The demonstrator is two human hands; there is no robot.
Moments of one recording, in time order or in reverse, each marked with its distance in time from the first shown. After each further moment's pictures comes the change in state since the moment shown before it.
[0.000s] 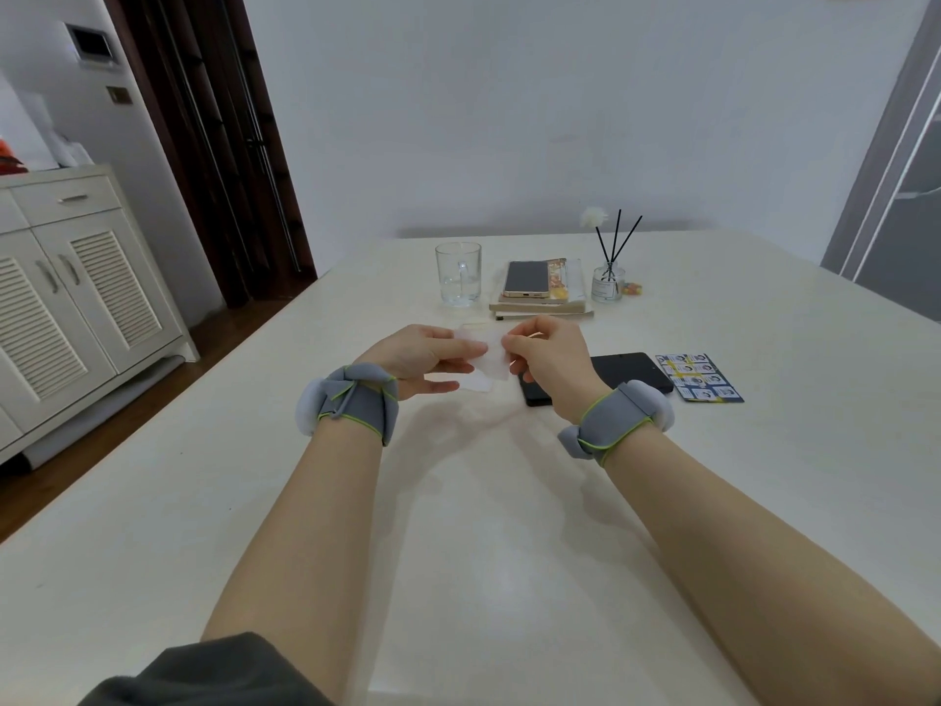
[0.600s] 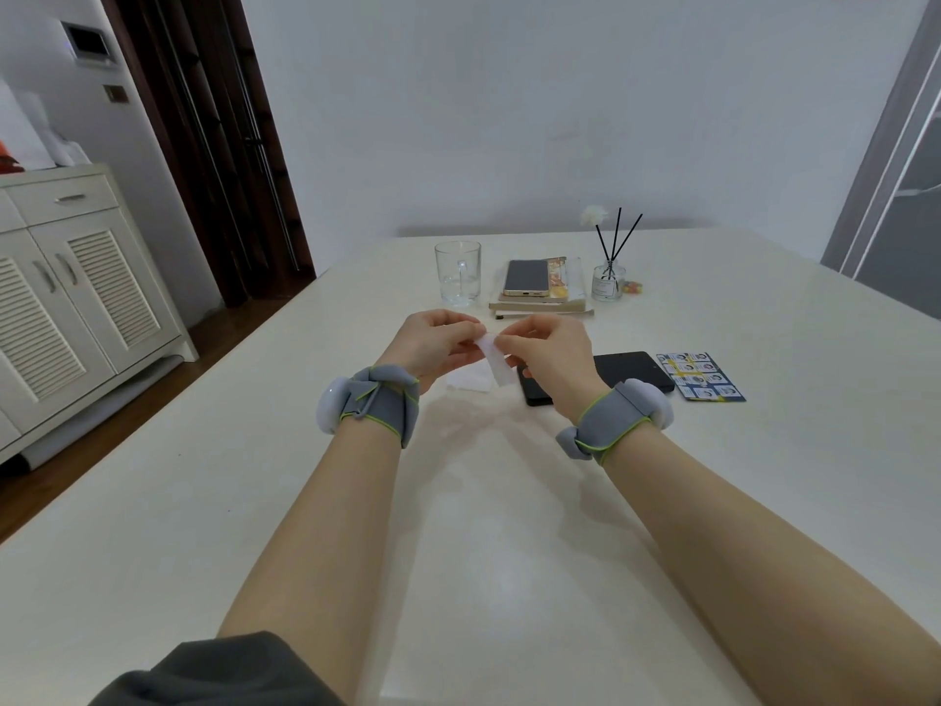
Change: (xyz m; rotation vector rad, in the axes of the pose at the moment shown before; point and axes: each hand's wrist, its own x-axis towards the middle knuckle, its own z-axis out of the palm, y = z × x) left_hand 0.001 0.006 0.021 -0.275 0.177 0.194; right_hand -0.002 0.000 0.000 -0.028 0.032 -0.064
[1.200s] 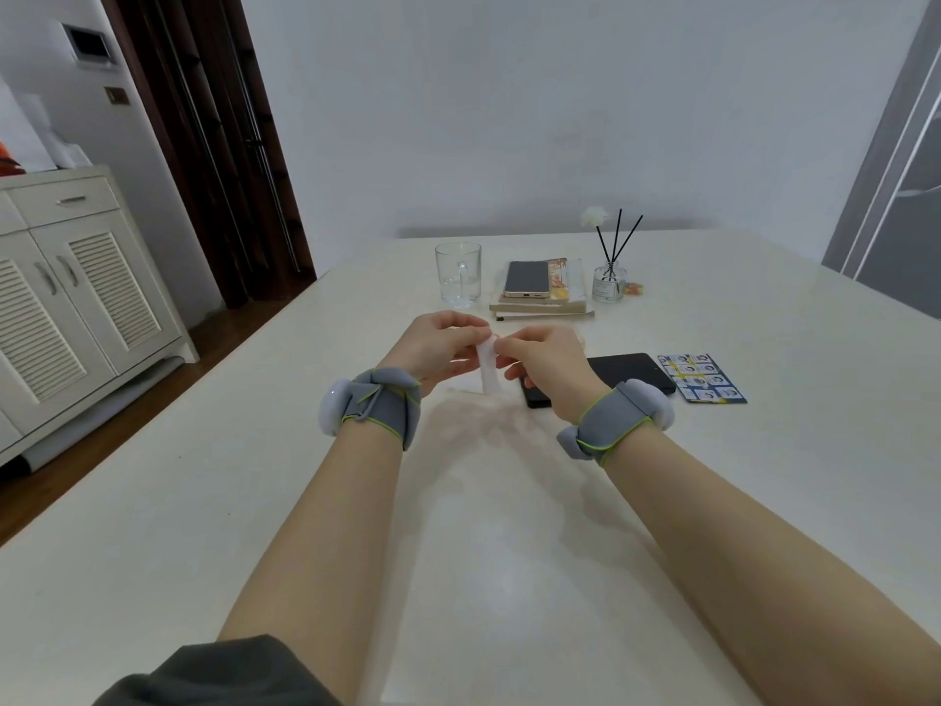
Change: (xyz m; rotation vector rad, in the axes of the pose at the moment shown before) left_hand 0.002 -0.001 0.000 0.110 -0.068 -0.006; right_hand 0.002 0.000 0.000 0.000 -0.115 0.112
